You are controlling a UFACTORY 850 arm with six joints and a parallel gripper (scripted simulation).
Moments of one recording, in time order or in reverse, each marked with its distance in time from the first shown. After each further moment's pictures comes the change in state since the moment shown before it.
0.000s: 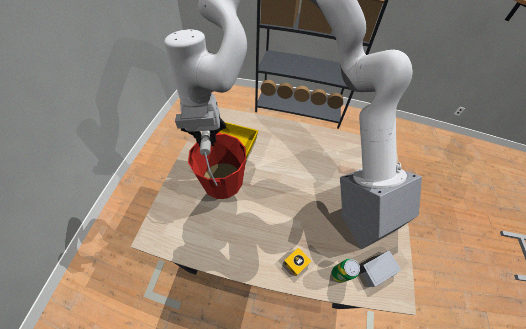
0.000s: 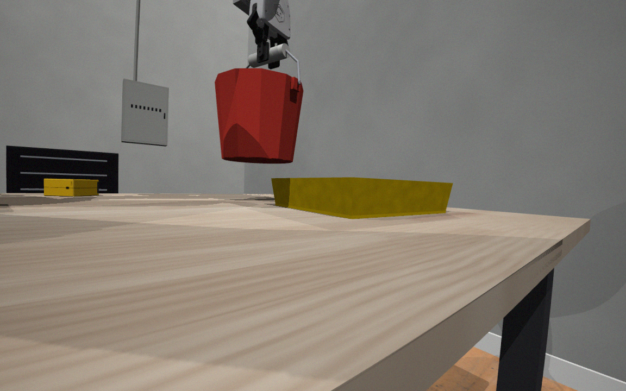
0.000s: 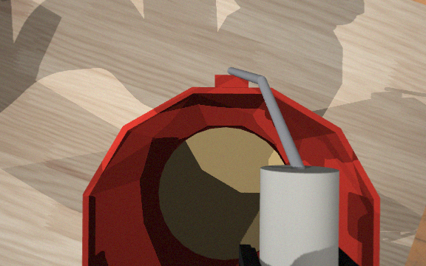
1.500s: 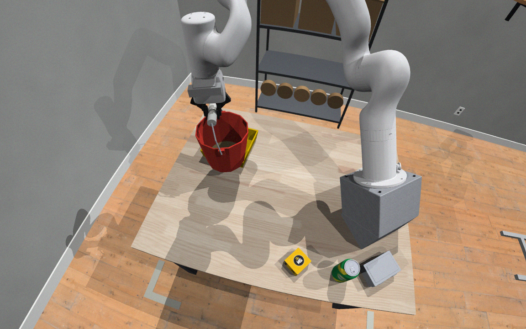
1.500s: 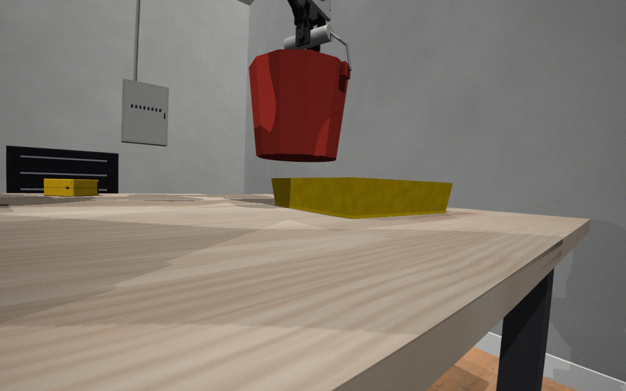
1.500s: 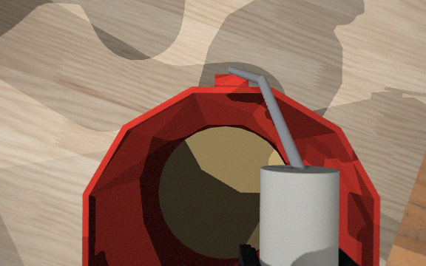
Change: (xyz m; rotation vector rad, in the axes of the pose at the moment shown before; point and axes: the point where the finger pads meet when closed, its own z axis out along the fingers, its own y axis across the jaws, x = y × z) arm -0.121 -0.014 0.000 0.000 0.000 0.000
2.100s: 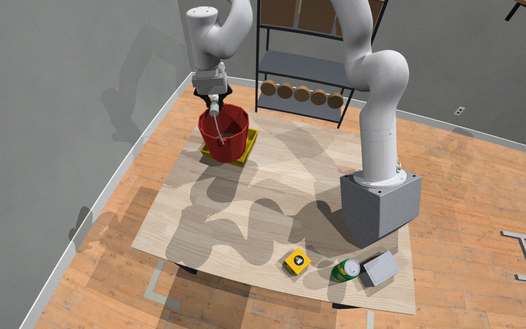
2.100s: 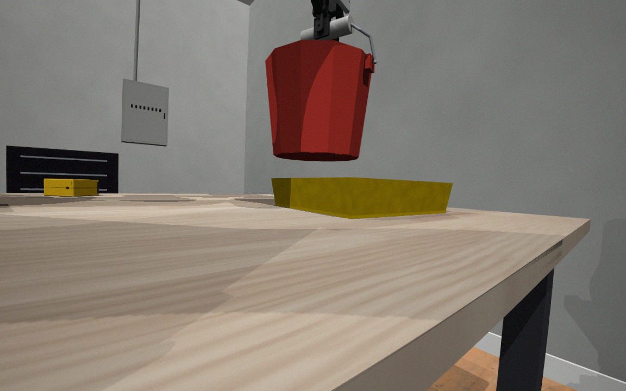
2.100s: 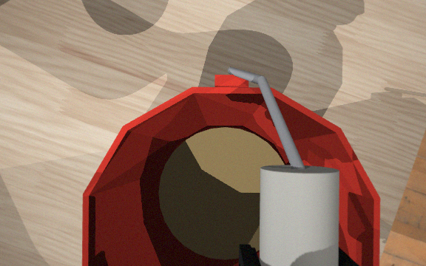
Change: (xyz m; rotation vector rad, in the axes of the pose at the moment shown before) arm -0.047 -0.005 0.000 0.000 0.000 0.000
